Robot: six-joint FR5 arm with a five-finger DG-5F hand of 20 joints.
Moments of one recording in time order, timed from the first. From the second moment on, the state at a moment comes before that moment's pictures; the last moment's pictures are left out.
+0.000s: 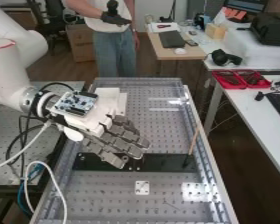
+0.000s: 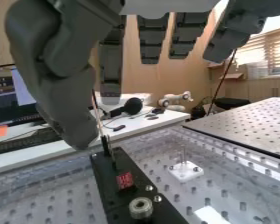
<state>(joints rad) 1.48 -1.85 -2.11 -2.41 -1.29 -0.62</state>
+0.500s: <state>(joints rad) 1.43 -1.96 -2.09 -2.33 -1.39 -0.68</state>
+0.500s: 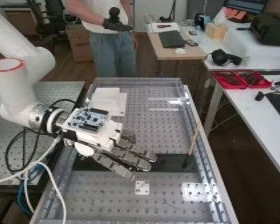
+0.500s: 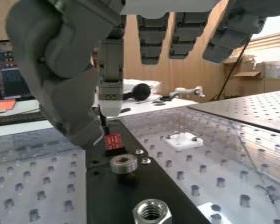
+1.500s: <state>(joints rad) 1.40 -2.00 -2.07 -2.33 -1.41 -0.72</state>
